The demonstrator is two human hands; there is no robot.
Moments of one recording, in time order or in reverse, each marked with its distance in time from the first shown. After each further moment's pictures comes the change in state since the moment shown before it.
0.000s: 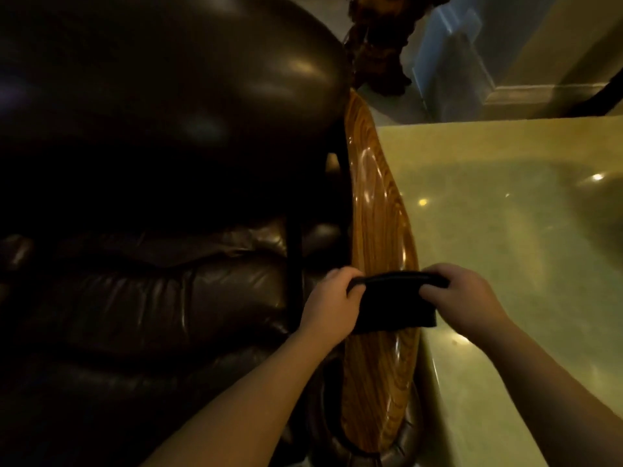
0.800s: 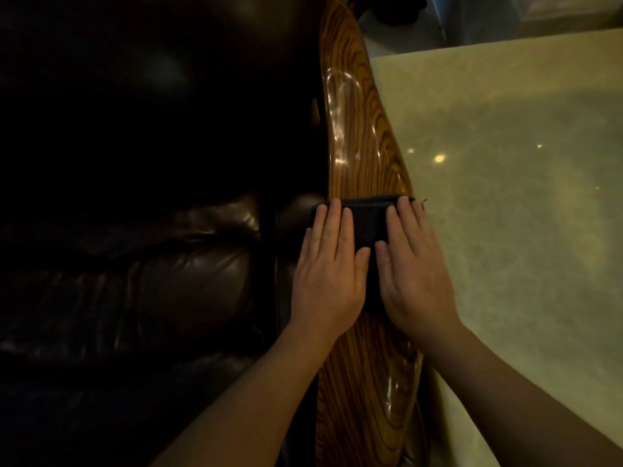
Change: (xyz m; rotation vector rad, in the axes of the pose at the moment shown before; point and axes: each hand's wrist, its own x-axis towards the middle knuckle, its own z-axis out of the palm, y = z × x) left_hand 0.079 -0.032 0.066 0.572 0.264 0.271; right_hand 0.082 0.037 0.090 -0.159 0.313 -0.496
